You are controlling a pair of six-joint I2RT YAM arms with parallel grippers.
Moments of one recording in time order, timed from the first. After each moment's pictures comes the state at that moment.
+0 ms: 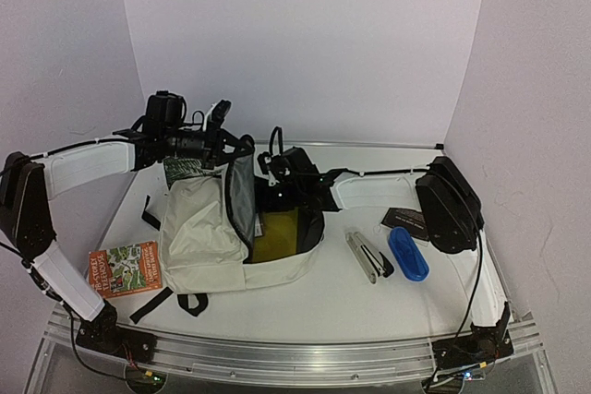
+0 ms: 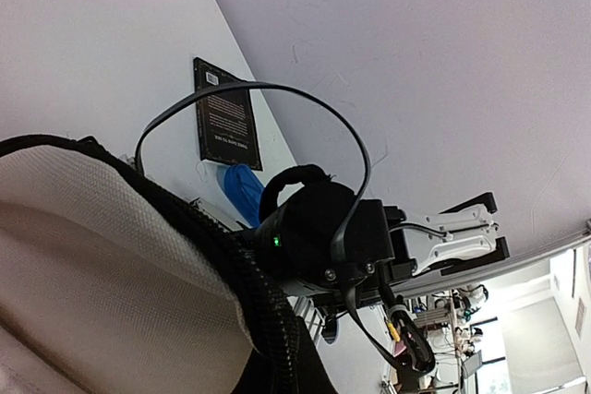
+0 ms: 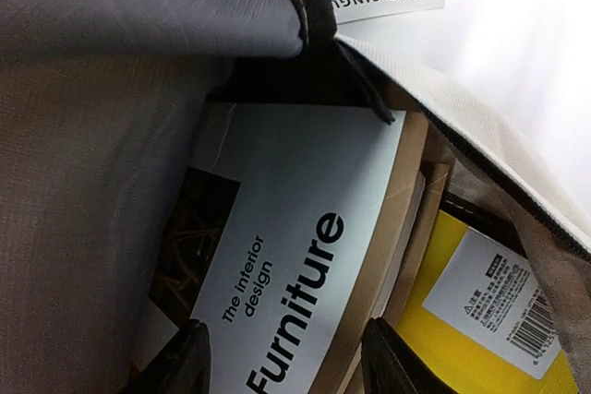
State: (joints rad) left arm -0.44 1.57 1.21 -0.03 0.95 -0.70; right arm 0.90 2.30 1.76 -0.06 -0.13 0.53
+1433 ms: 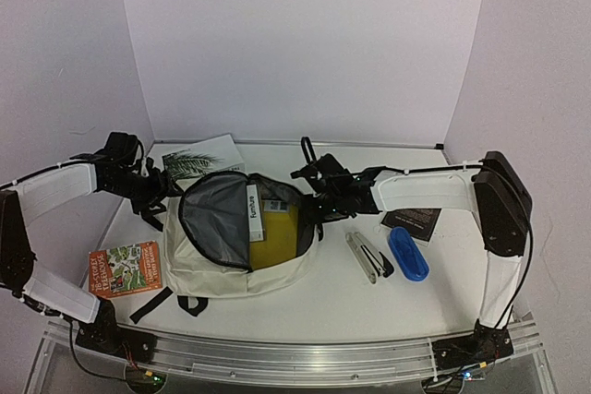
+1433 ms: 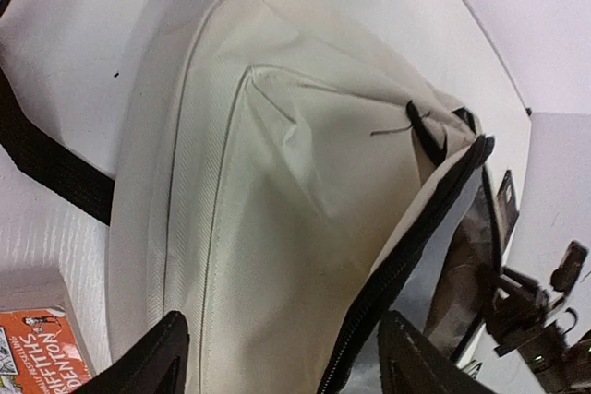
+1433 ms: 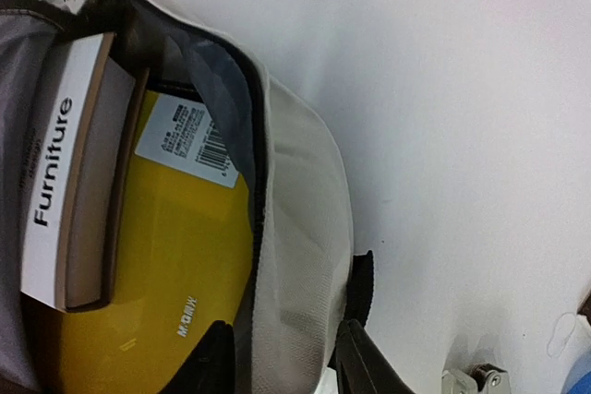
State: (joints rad) left arm -0.16 1.34 0.92 -0.53 0.37 -0.68; right arm 0.89 1.96 1.41 -0.34 0.28 0.51
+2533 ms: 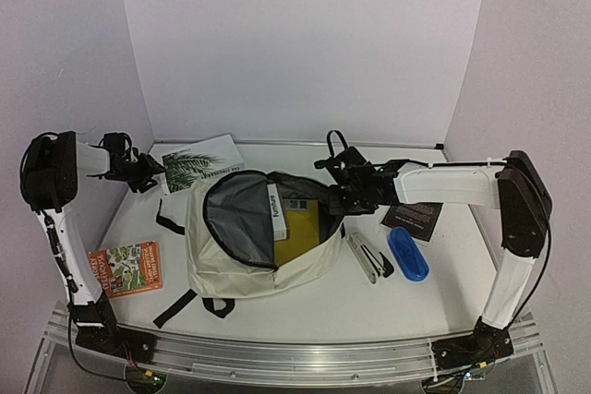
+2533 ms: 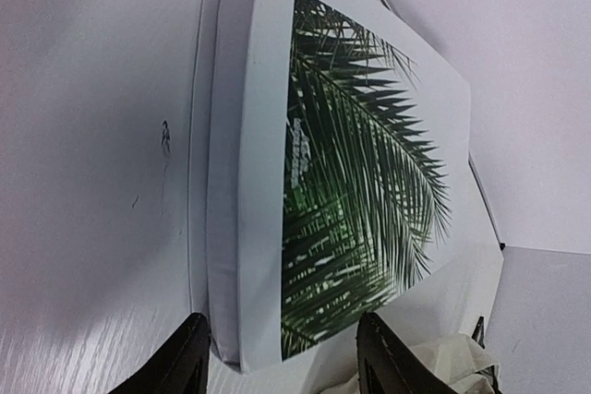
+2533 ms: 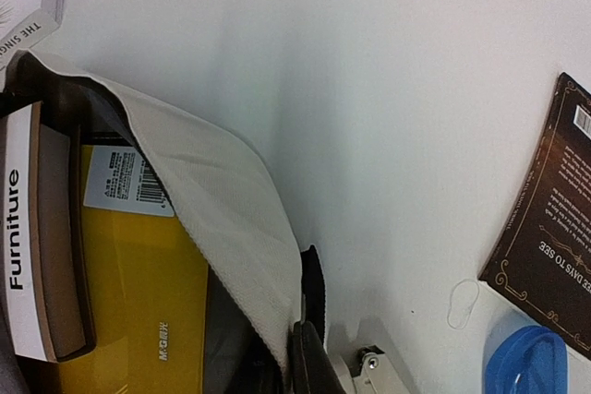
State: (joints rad) left arm 0.17 2.01 1.27 -0.08 0.53 -0.66; right arm 0.80 1.85 1.32 -0.43 0.40 0.62
